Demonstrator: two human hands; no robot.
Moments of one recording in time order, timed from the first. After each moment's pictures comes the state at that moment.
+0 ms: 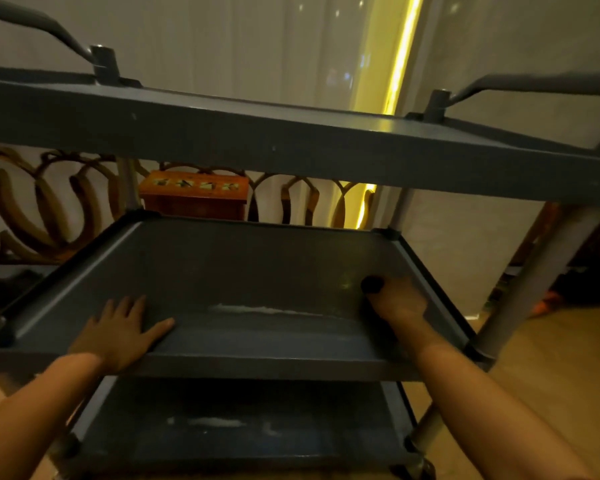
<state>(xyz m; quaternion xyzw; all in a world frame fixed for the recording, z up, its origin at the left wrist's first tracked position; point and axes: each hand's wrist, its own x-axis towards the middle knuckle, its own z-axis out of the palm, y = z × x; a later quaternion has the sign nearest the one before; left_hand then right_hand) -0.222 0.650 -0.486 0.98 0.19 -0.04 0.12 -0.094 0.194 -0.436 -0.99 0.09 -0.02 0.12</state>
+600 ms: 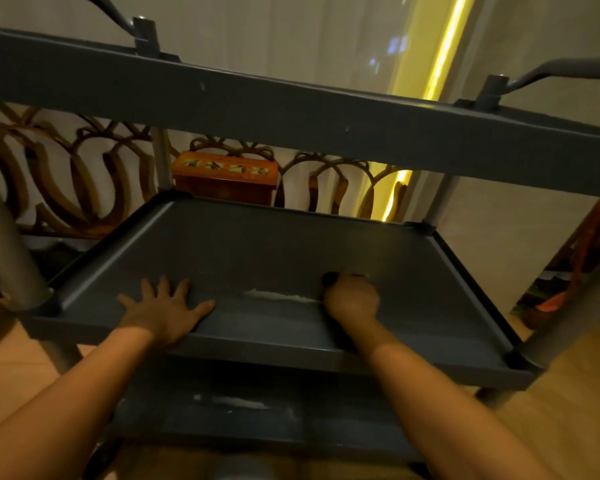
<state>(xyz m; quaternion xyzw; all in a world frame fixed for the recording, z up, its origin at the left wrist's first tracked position) -0.200 0.655 -0.502 0.97 0.20 -0.10 0.06 -0.107 0.341 -0.461 -0.99 0.04 0.00 0.14</state>
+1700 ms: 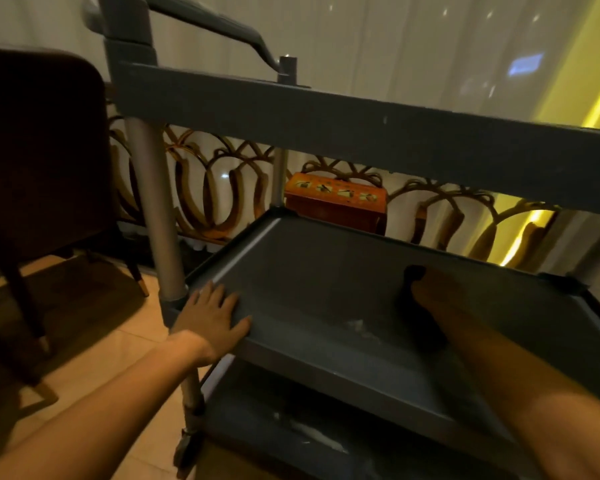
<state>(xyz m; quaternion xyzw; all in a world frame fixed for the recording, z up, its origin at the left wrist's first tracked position) -0.253 0.747 -0.504 0.98 0.19 0.03 0.02 -0.018 0.429 -0.432 -0.97 0.04 0.02 0.23</state>
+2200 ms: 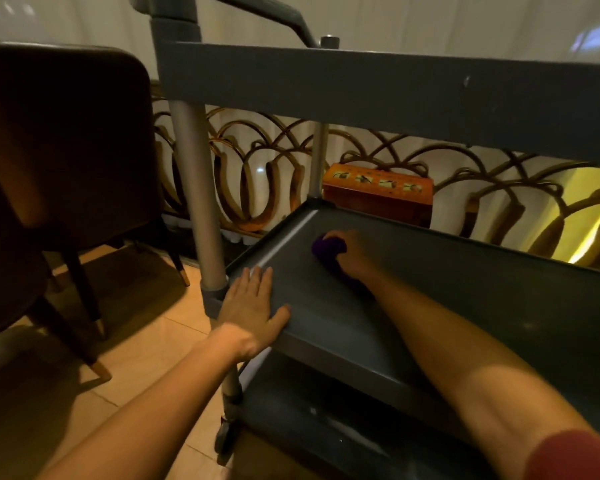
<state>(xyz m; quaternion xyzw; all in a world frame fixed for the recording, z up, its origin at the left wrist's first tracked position) -0.260 0.747 -0.508 0.96 0.21 0.11 0.12 -0.040 0.619 -0.457 -0.88 -0.33 0.07 0.33</state>
